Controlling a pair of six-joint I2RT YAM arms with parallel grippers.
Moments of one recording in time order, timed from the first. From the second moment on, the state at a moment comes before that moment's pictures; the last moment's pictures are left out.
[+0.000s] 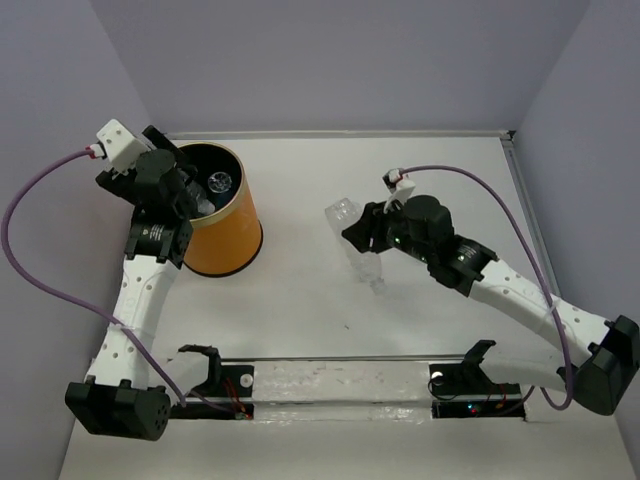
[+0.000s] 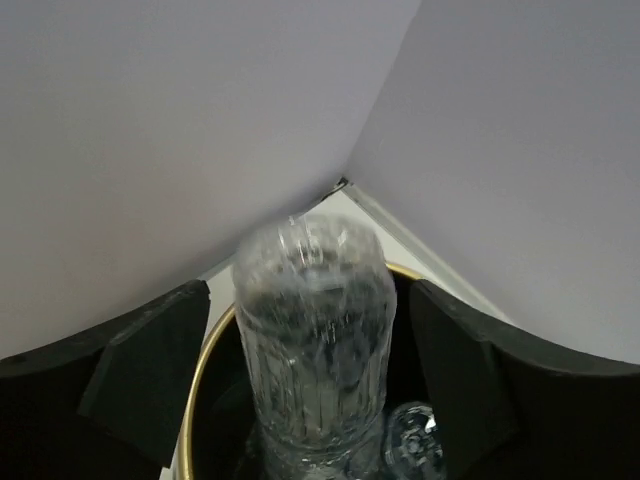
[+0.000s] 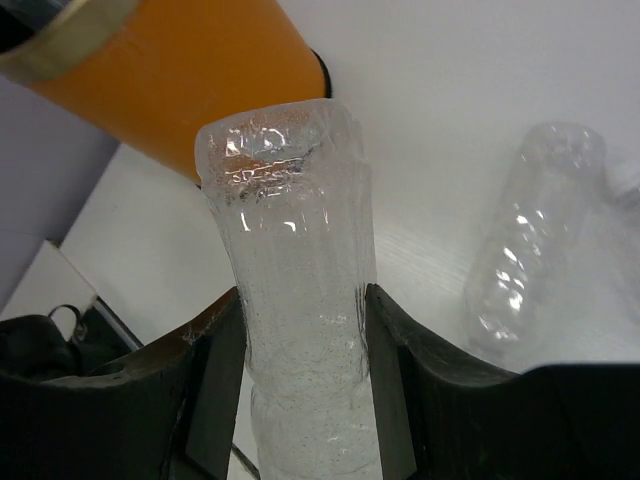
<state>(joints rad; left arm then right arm) -0.13 1.05 1.19 -0.16 -0.83 -0.37 0.75 1.09 0.91 -0.18 -0.02 0.47</state>
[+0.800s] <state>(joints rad) -0.13 0.68 1.04 -0.04 -0.38 -0.49 0.91 2.17 2.31 0.26 -0.04 0.35</state>
